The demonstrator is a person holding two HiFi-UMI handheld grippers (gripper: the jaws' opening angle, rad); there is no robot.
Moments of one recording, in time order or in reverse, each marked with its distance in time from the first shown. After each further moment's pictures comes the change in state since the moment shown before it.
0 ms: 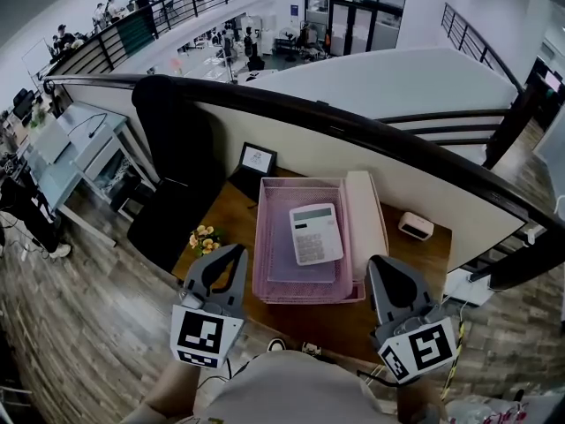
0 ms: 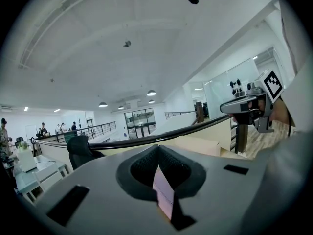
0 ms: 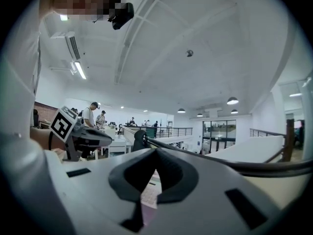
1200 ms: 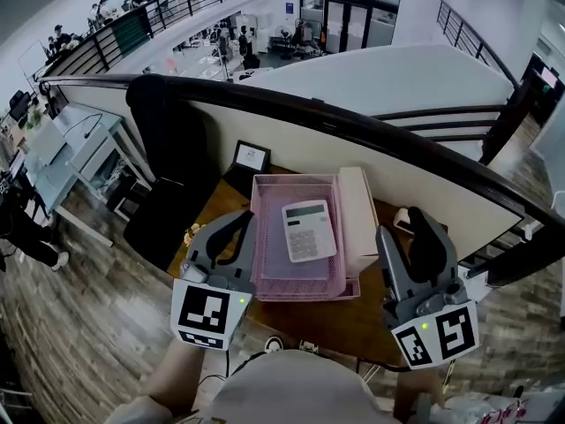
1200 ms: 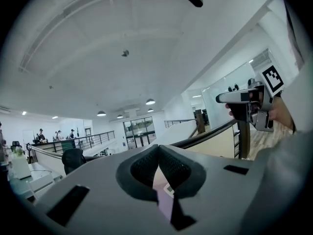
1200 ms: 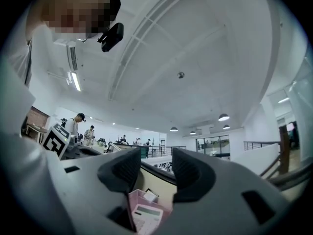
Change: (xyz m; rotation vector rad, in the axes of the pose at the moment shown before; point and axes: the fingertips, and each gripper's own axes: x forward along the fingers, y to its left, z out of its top) left arm 0.033 -0.005 0.059 0.015 -0.121 -0.008; right arm -0.004 -0.040 0.077 0.019 -0.235 -0.099
